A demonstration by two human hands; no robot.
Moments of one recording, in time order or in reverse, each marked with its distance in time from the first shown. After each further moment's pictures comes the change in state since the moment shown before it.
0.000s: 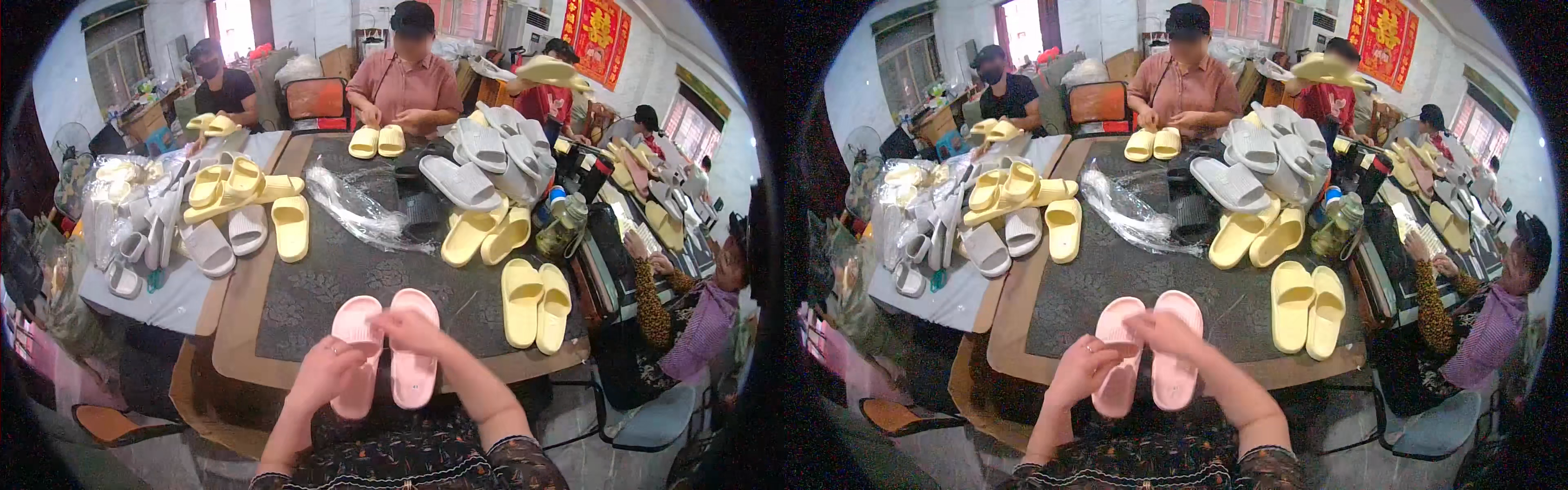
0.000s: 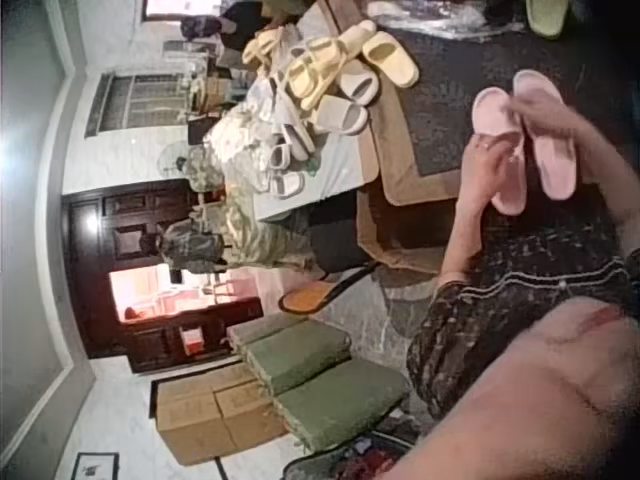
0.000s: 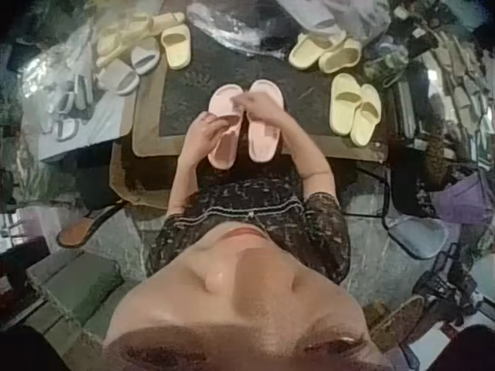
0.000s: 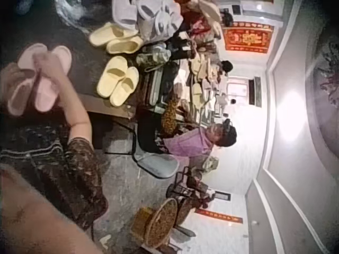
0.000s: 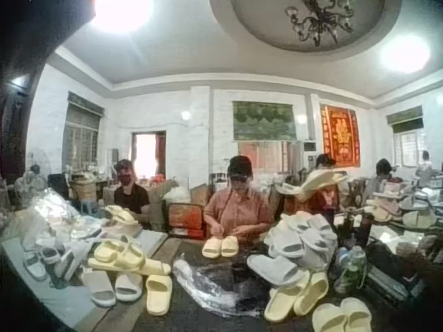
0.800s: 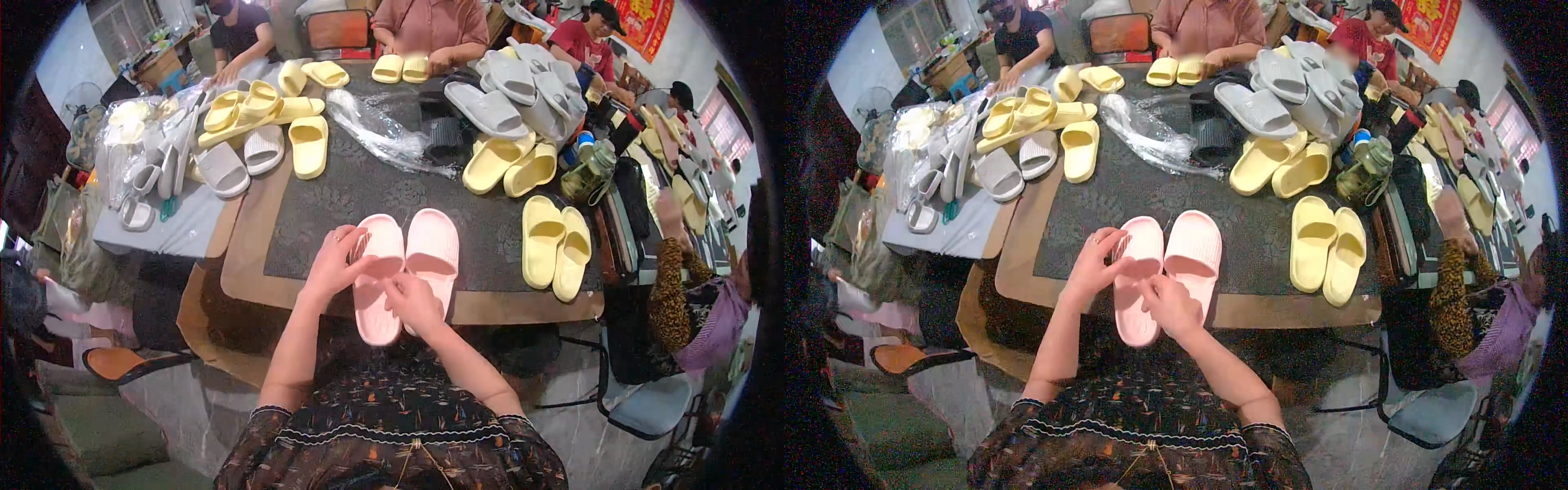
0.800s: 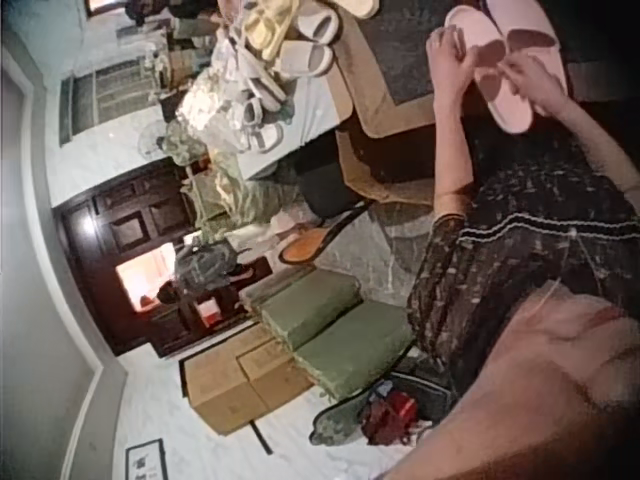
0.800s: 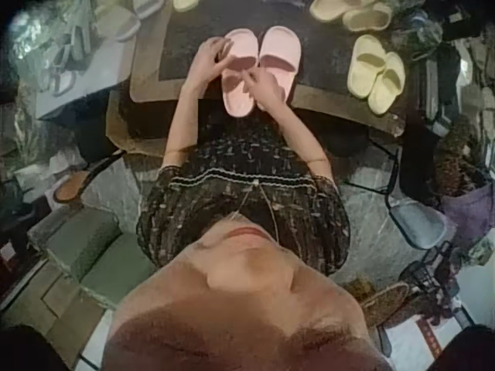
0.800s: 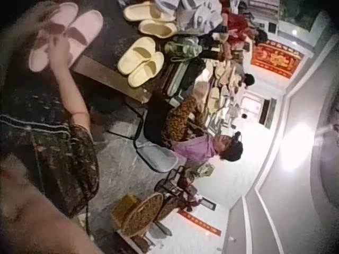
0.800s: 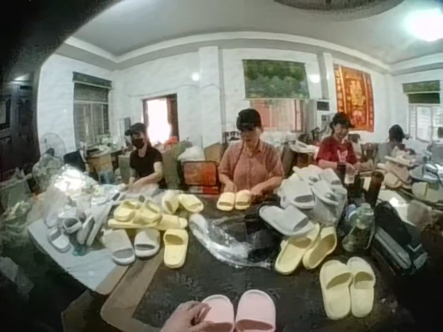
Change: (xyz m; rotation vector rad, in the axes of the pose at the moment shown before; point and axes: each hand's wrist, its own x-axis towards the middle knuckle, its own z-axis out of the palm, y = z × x) left_hand 0.020 -0.047 0.041 -0.087 0.146 -0.191; right_hand -0.044 0.041 0.078 0.094 0.289 0.118
